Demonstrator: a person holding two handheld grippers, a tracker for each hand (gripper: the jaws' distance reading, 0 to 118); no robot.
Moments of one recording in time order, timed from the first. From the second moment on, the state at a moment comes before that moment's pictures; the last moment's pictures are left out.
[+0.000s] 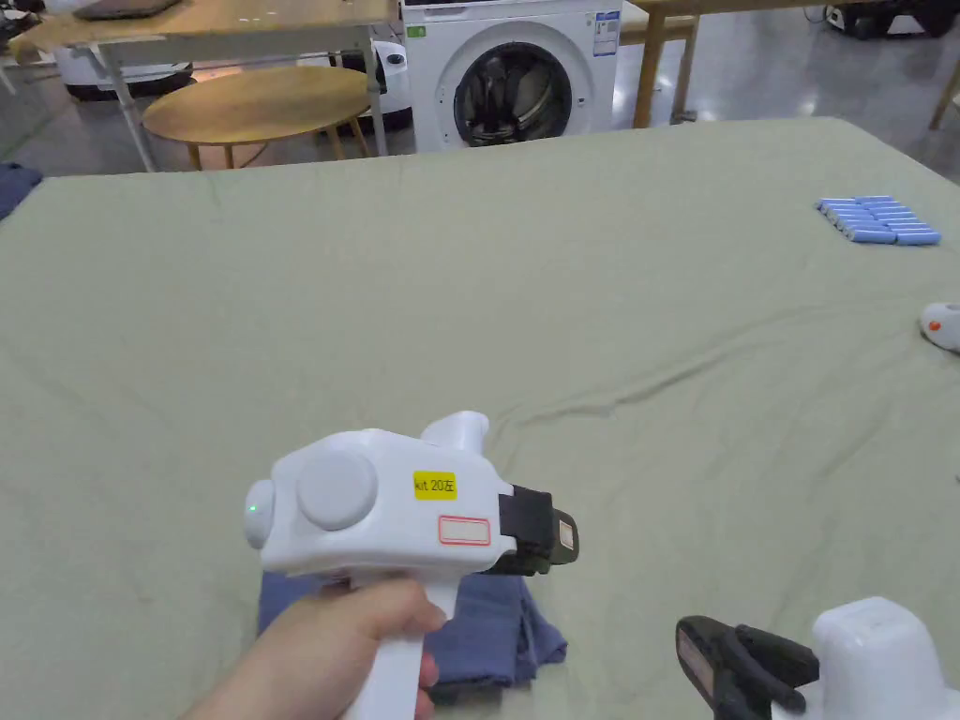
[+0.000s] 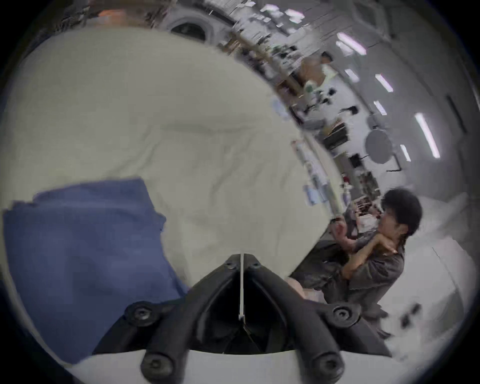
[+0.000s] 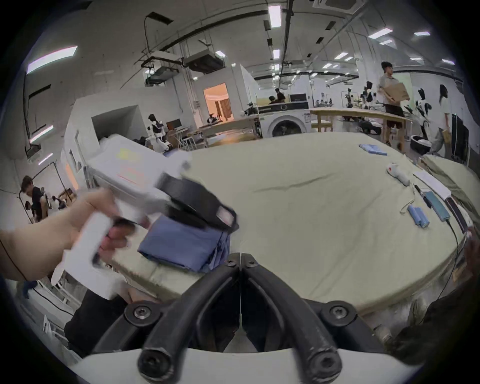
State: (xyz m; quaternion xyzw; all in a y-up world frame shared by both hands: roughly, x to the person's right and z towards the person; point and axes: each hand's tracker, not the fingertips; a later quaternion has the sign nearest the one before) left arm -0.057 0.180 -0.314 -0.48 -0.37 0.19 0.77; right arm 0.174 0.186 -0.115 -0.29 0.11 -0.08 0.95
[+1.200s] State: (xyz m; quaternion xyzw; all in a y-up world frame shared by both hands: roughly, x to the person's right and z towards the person) left arm -0.301 0.050 -0.346 -0.43 -0.36 0.44 0.70; right arm 0.144 0.049 -0.354 -0.51 0.34 -0.29 0.74
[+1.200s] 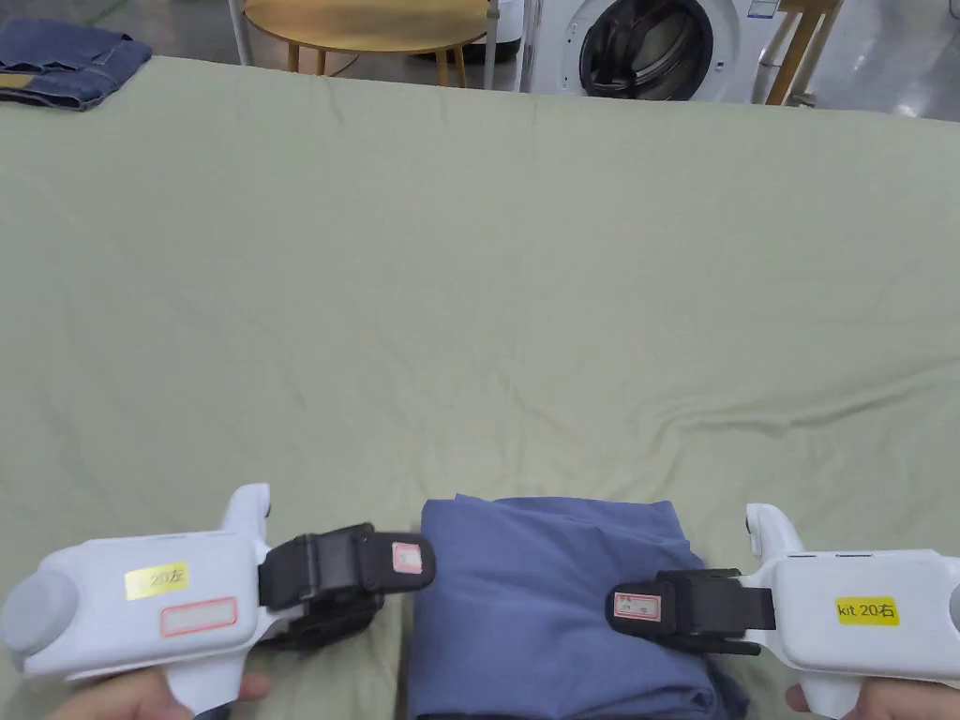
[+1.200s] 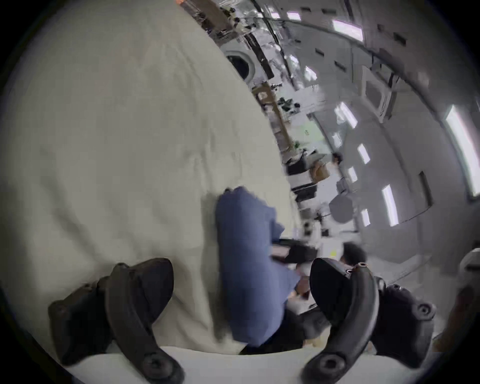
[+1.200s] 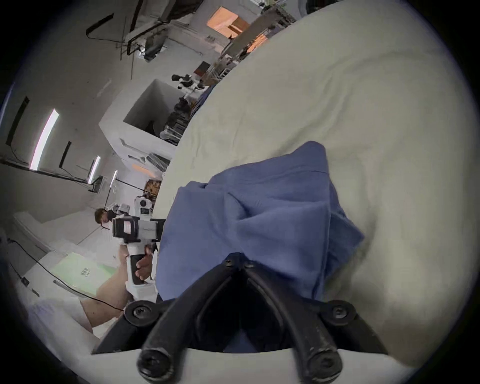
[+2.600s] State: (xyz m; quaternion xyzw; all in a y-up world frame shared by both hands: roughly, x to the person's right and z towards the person) left arm -0.548 0.222 -0.426 -0.43 -0.31 0.29 0.80; right arm 0.118 0.135 -0.224 -0.42 0.35 -0.31 0.78
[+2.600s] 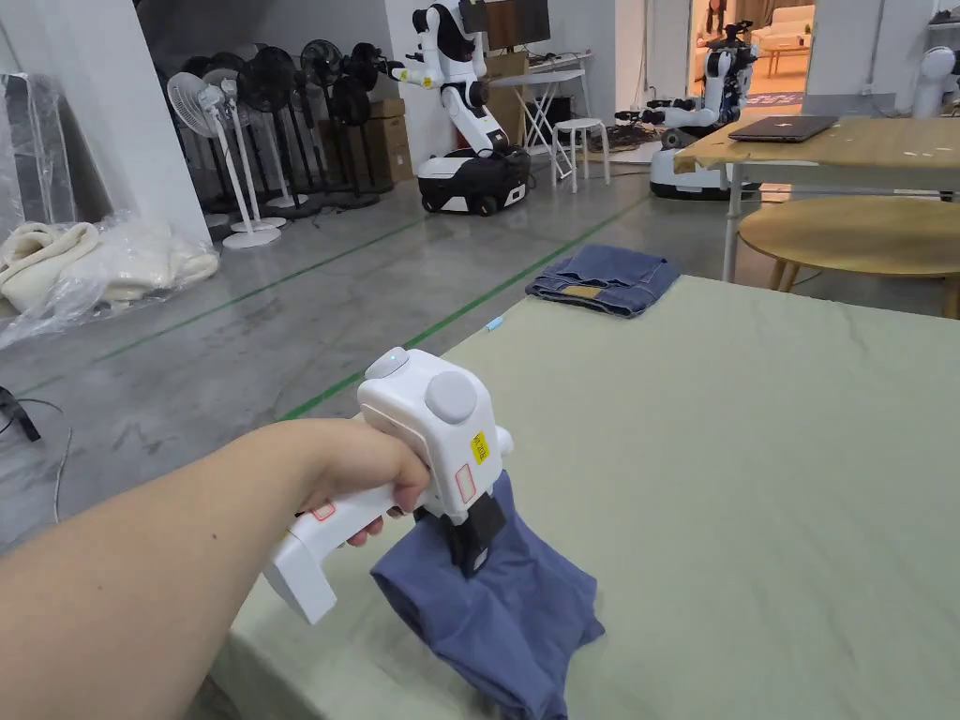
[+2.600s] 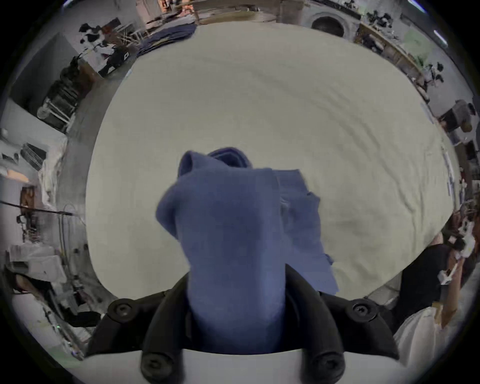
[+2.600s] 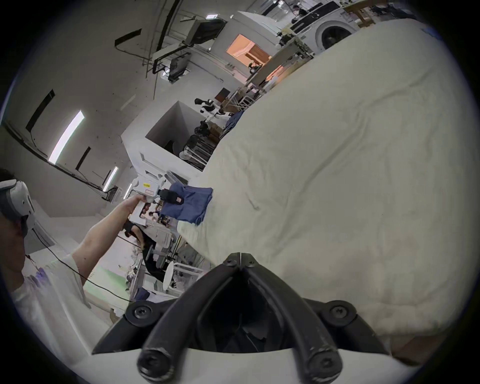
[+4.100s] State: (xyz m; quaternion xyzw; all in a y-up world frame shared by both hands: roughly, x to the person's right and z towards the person) left arm -0.135 0.394 -0.259 -0.02 -0.02 0.00 1.00; right arm 0.123 0.397 -0.267 -0.08 -0.02 0.02 1.00
